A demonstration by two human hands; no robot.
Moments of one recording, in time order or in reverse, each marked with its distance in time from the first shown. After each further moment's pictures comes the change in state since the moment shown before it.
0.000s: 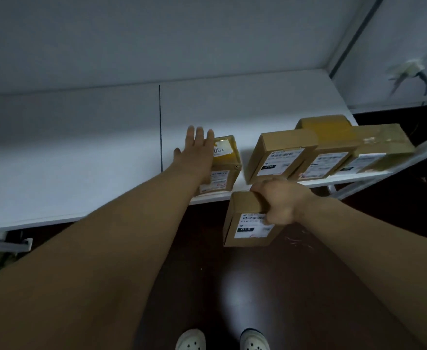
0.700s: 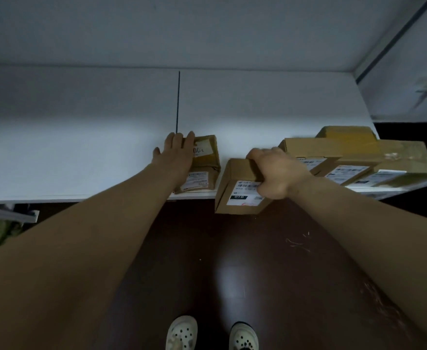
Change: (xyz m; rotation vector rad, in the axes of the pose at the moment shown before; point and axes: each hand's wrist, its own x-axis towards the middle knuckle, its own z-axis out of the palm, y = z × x) left_hand -0.021 -0.072 0.010 -0.001 -0.015 -0.120; right_hand 0.032 -0.035 -0.050 -0.060 0.119 -0.031
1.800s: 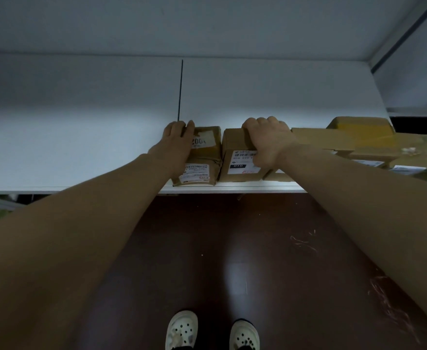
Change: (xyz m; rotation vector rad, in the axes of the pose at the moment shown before) left_hand 0.009 -0.005 0.004 -0.031 0.030 0.069; right_hand 0.052 0.005 -0.001 -0.064 0.102 -0.013
